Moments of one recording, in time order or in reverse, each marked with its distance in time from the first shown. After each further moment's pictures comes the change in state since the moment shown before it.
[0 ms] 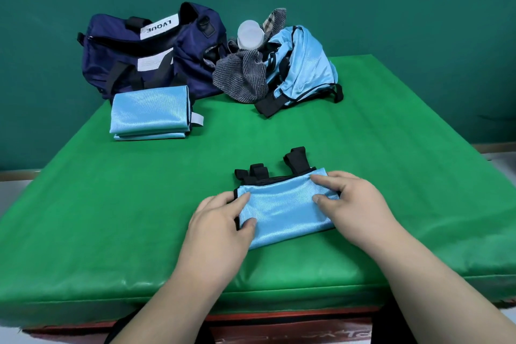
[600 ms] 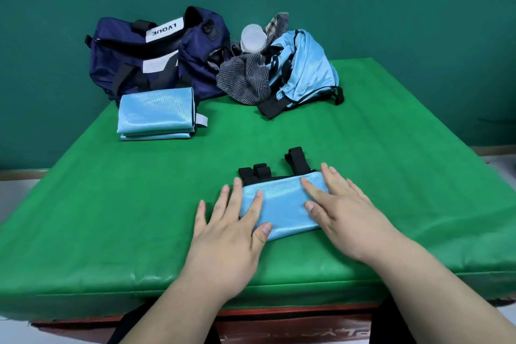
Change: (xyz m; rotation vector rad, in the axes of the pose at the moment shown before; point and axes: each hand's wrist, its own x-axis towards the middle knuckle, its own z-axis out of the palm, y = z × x) left_hand -0.012 -0.006 0.008 0.422 -0.242 0.130; right_hand -0.012 0.002 0.002 -0.478 -0.265 -0.178
